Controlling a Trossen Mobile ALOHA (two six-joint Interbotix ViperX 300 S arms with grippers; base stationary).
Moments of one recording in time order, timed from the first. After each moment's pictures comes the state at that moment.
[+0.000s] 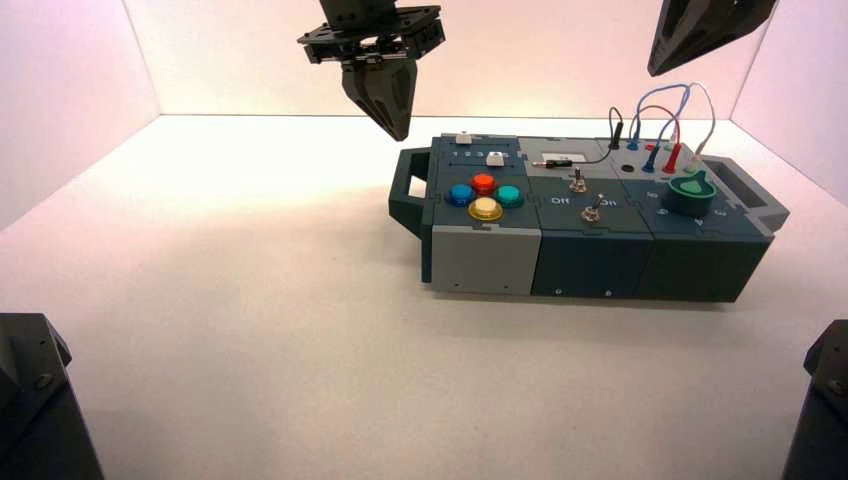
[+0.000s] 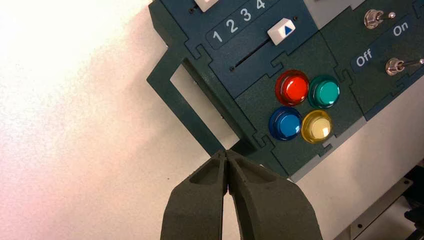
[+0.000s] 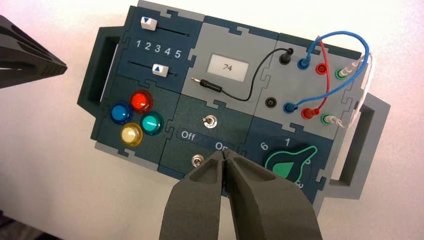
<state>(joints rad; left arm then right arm) -0.59 0.16 0.44 -0.32 0.79 0.31 0.26 -0.52 0.87 0.15 0.77 -0.01</state>
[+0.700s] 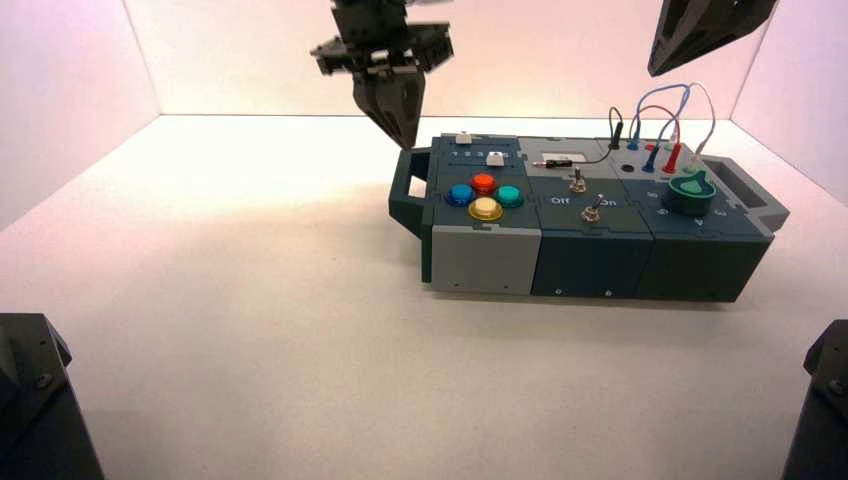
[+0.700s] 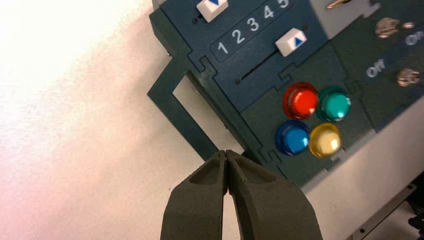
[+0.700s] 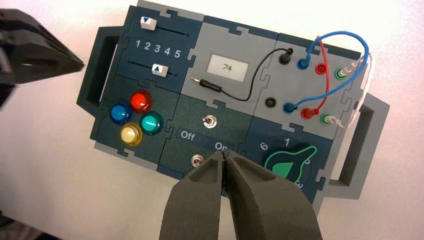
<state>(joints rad) -0.59 0.25 0.38 -0.32 0.79 0.31 0.26 -0.52 0.87 0.14 0.77 -0.01</state>
